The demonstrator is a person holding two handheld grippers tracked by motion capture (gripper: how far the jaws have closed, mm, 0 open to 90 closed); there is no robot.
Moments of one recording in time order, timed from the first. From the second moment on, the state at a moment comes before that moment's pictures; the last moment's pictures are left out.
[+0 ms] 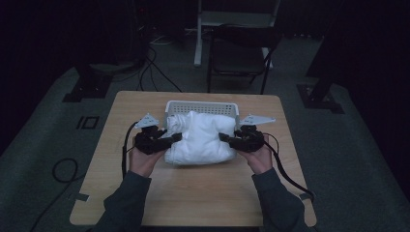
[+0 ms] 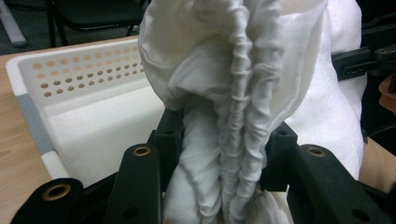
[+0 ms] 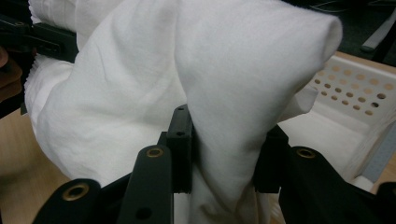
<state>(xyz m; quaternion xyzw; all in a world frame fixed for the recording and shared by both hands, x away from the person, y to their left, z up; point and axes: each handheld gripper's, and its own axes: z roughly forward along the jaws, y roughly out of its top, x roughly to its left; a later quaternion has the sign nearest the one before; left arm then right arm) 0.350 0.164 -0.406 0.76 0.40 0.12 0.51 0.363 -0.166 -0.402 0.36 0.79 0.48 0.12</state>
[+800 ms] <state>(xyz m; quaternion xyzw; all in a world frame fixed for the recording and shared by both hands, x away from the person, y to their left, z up) 0.380 0.162 -0.397 0.75 0.40 0.12 0.51 0.388 -0.165 -0.390 0.37 0.78 0.48 0.13</state>
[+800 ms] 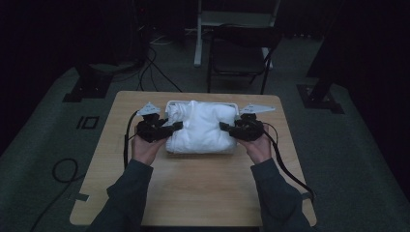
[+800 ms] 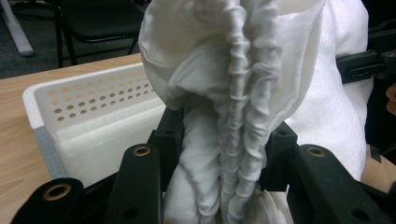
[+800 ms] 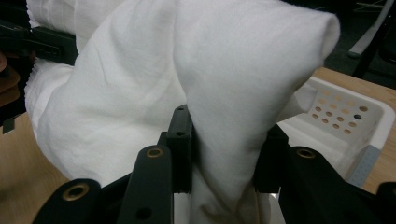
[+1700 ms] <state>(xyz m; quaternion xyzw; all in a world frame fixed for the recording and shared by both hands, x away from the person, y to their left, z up) 0.396 0.165 -0.364 0.74 0.40 0.15 0.52 0.402 -0.162 -0.363 0.37 0.77 0.50 0.15</state>
